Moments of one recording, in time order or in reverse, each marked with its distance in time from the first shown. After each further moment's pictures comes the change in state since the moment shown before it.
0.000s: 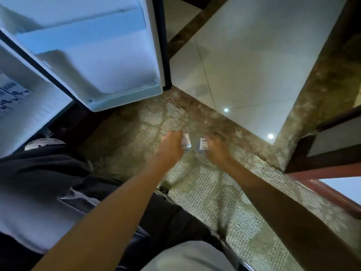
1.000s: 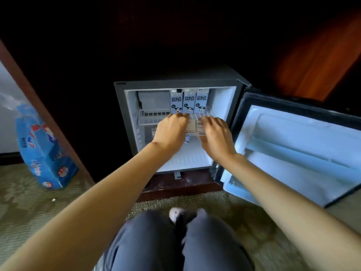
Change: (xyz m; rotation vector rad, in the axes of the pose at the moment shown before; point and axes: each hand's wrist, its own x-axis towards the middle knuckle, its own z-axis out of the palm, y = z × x) left_hand -0.122 -0.307 -0.282 0.220 0.854 -0.432; right_hand 0.046 -0.510 -0.082 -0.134 0.710 -1.193
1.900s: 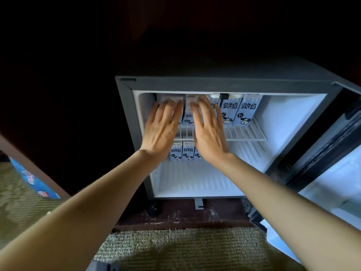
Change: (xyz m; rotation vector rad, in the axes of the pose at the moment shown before) left_hand 0.107 -0.153 0.132 0.227 0.479 0.040; right_hand 0.121 -0.011 0.193 -0.016 0.175 -0.177
